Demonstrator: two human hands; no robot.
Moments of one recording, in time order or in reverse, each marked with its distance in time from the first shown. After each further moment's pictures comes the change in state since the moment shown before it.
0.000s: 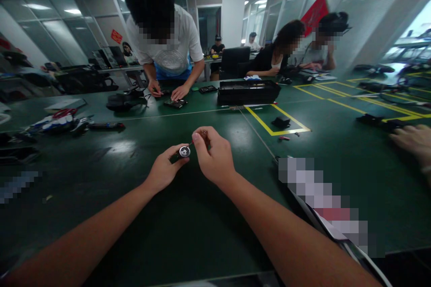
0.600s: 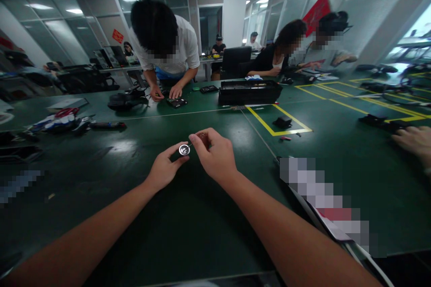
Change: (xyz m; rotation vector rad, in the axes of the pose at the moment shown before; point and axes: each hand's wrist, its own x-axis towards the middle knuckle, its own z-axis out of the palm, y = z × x) left_hand 0.002 -0.007 -0.001 0.016 0.028 -0.012; right_hand 0.003 0.001 0.000 -0.081 -0.018 0.057
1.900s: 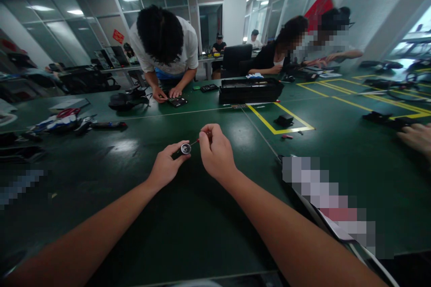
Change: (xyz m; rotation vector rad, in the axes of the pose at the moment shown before) left_hand 0.003 -0.003 0.004 0.227 0.051 0.061; right_hand -0.001 0.012 0.008 0.061 0.038 0.024
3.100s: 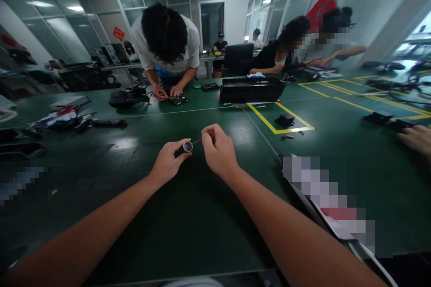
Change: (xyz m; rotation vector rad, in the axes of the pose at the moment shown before) left_hand 0.005 0.003 -0.003 0.158 -0.069 0.053; right_hand 0.003 0.003 -0.005 0.015 -0.048 0.079
